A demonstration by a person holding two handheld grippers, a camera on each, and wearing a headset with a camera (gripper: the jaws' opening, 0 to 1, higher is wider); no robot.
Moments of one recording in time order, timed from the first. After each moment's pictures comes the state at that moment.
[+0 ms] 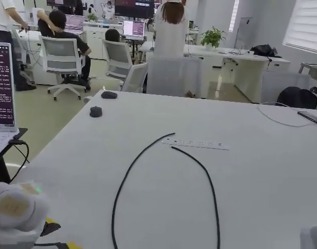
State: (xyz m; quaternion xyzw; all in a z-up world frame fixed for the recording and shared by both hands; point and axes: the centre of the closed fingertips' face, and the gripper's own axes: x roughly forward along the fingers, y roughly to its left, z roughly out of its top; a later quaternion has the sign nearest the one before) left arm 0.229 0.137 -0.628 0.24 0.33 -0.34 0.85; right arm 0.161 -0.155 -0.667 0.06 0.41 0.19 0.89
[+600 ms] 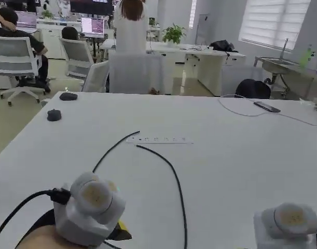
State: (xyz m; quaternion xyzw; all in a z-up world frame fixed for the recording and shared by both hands) left arm 0.196 -0.048 -0.665 0.24 0.34 -0.59 0.69; right arm 0.163 -0.156 -0.664 0.06 0.40 0.18 0.90
